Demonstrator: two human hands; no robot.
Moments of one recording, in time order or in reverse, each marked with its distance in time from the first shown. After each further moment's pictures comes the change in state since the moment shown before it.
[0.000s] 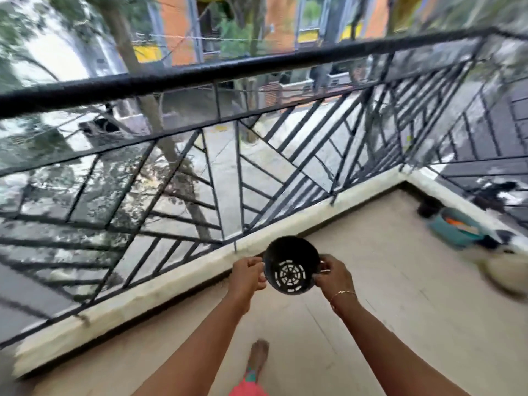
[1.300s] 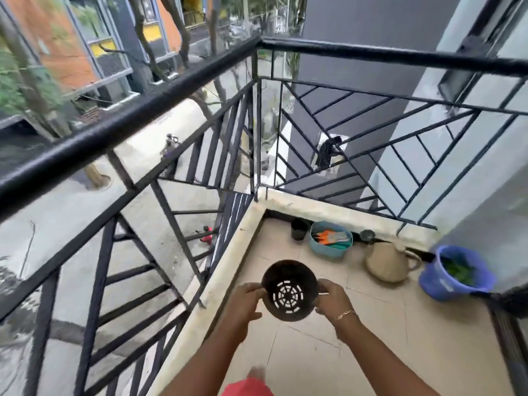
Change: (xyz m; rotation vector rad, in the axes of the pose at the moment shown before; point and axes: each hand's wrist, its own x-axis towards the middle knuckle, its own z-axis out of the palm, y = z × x) left_hand 0.375 0.222 0.607 0.418 -0.612 -0.082; right_hand 0.510 0.130 -0.383 0.371 0.417 0.485
